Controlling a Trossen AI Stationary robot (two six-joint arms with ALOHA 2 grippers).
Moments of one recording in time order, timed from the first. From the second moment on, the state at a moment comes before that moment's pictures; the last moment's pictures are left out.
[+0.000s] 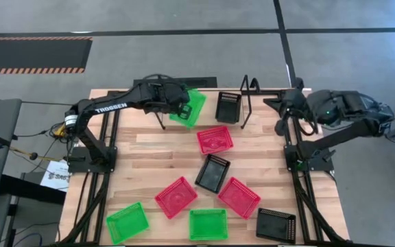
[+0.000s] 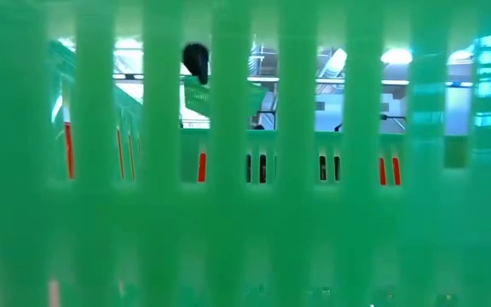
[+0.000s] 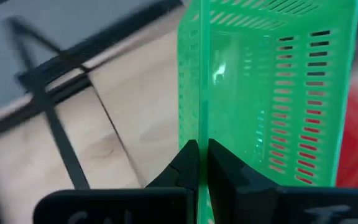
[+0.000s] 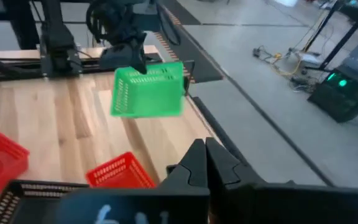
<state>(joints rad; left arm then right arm) 0.29 1.67 1.70 -1.19 -0.36 -0.62 0.13 0.94 1.46 -0.98 0.63 0.08</state>
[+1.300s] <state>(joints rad) 0.46 2.21 2.36 -1.52 -0.06 0.69 0.10 0.75 1.46 -0.98 0.62 0.18</state>
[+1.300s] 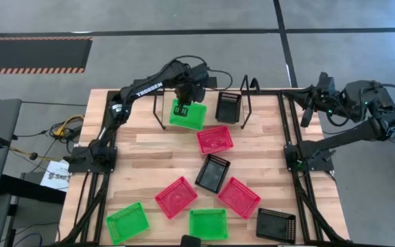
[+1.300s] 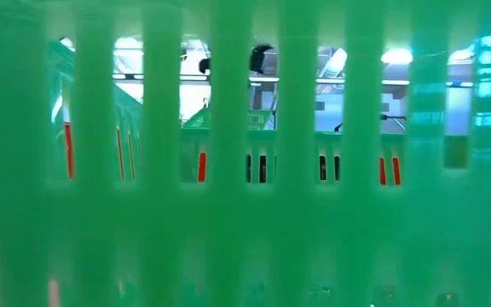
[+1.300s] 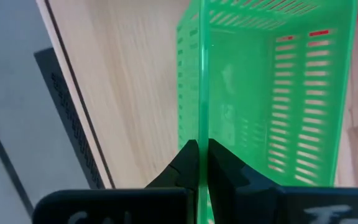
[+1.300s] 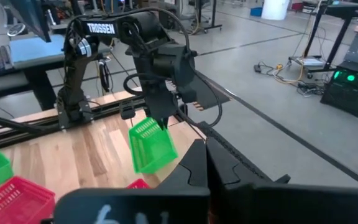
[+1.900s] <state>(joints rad) 0.65 2.23 2.35 -1.50 0.05 0.59 0.08 0.76 1.46 -0.98 0.64 0.18</state>
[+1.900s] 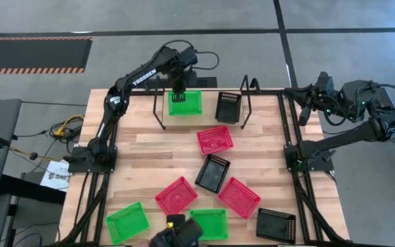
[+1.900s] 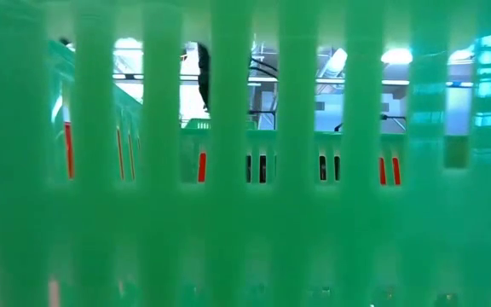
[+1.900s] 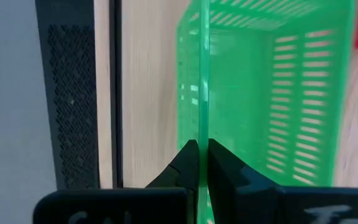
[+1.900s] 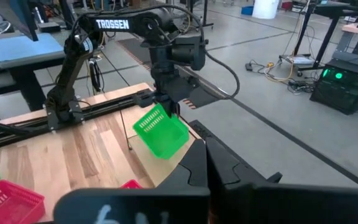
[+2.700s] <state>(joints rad) 0.65 2.33 2.35 -1.47 0.10 0.53 0.08 0.77 1.46 -1.02 0.62 0.18</state>
